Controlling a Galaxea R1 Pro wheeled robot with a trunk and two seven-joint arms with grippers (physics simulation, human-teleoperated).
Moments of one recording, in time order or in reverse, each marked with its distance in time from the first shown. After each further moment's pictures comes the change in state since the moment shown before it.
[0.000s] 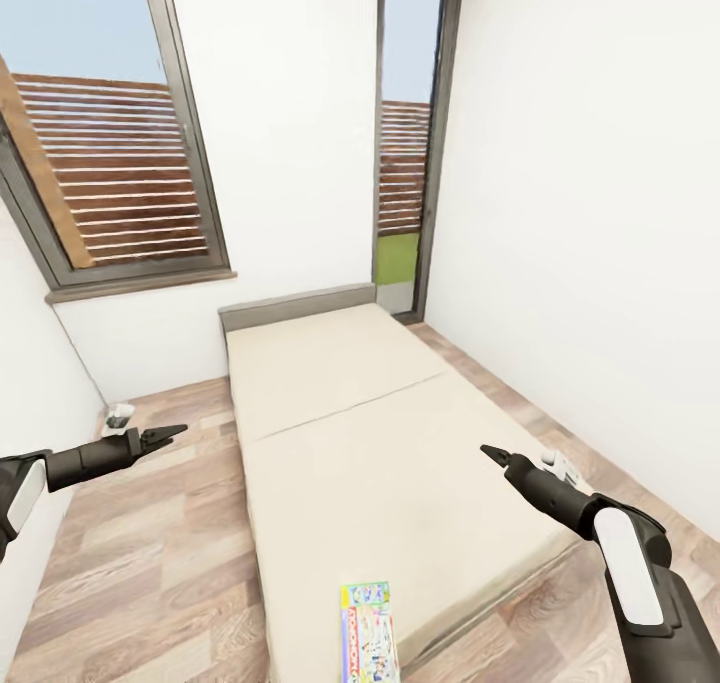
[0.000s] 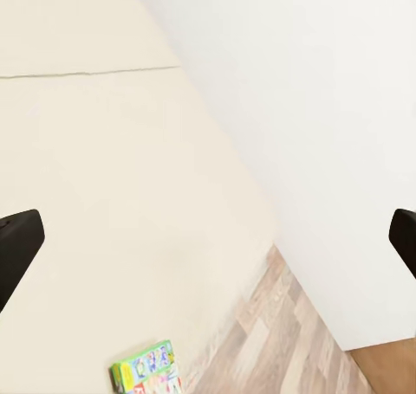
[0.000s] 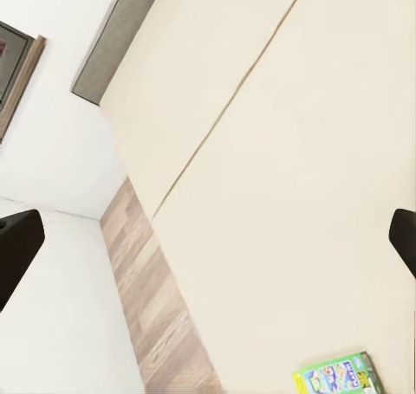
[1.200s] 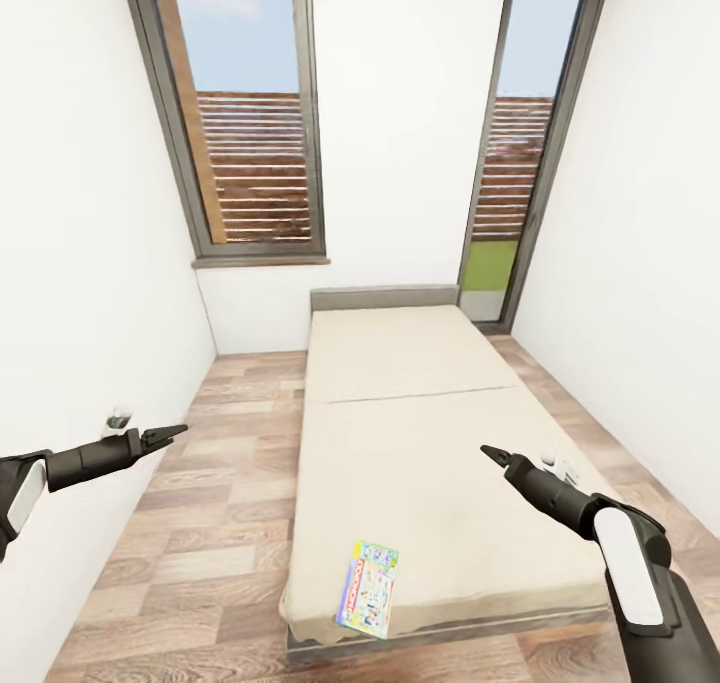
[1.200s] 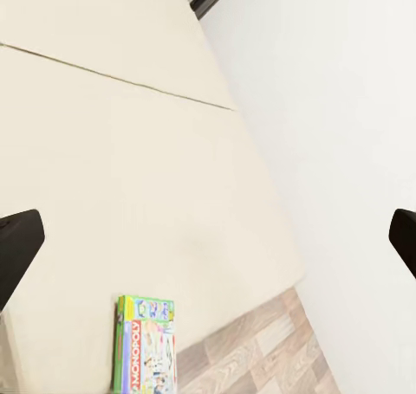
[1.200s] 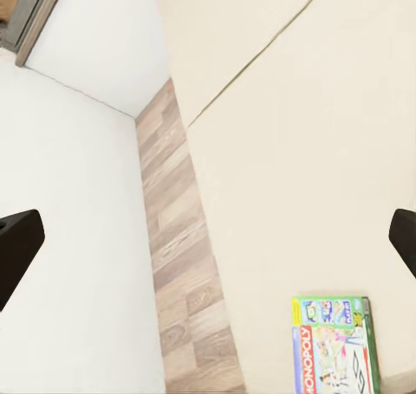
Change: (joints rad) left arm 0.001 -0.001 0.000 0.000 0.000 0.000 0.003; right arm 0.000 -0.001 0.000 0.000 0.005 0.000 0.000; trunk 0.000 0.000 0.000
